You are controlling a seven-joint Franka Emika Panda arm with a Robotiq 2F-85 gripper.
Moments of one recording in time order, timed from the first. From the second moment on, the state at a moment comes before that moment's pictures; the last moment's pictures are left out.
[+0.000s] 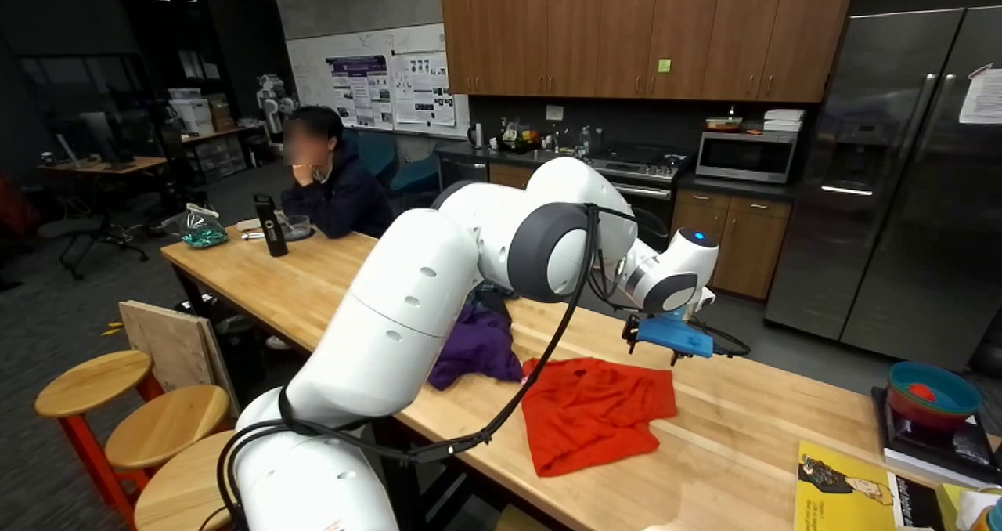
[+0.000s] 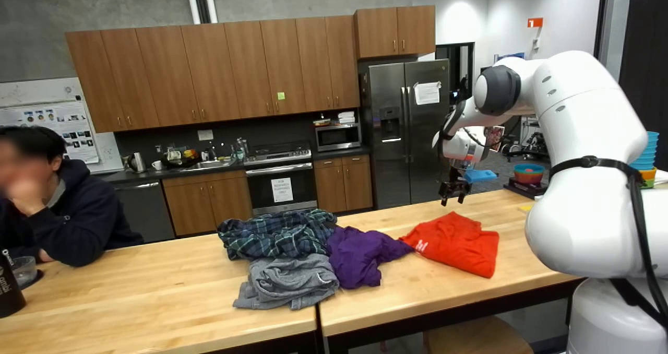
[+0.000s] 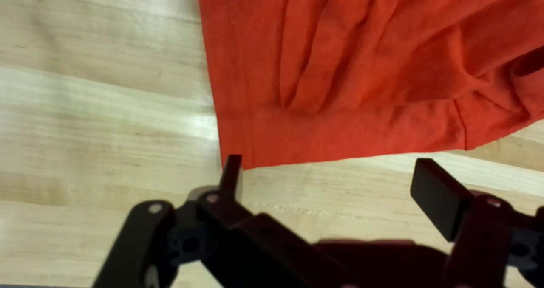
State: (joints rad) arm -0.36 0.68 -0.01 -1.60 0.29 2.36 -0.74
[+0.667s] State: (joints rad) arm -0.35 0.80 0.00 -1.51 0.19 2.35 -0.64
